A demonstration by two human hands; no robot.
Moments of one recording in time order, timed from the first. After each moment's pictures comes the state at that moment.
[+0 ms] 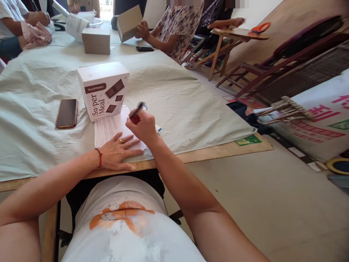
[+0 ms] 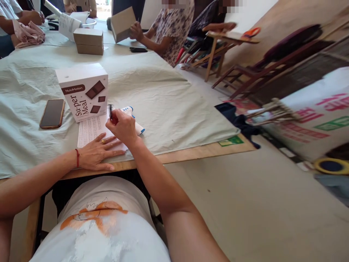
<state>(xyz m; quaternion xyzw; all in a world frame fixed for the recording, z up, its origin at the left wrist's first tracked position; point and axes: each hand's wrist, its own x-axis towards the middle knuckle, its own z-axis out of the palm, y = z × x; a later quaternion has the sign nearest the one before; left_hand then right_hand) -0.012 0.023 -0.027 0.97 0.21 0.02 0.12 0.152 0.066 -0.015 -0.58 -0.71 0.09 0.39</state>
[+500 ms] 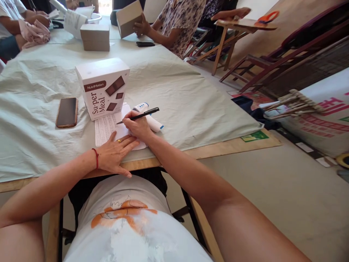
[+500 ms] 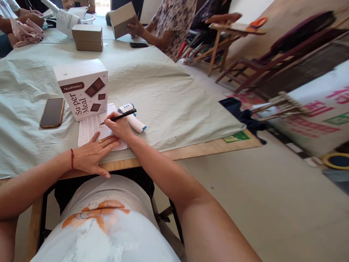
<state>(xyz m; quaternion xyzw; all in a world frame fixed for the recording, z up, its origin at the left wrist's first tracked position) -0.019 0.015 -0.023 0.96 0.24 0.01 0.17 0.146 0.082 -0.042 -0.52 -0.63 0.37 0.44</state>
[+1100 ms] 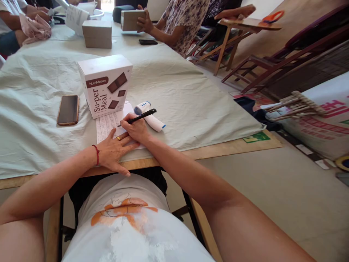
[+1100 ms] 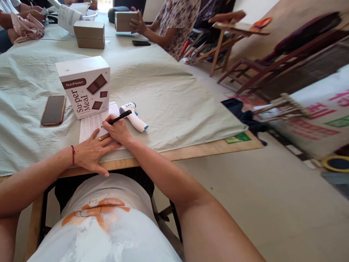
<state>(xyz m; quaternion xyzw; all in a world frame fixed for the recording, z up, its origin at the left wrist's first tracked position) -0.023 0.017 -0.020 0.96 0.24 -0.02 0.12 0.136 0.069 -0.042 -0.57 -0.69 0.26 0.36</state>
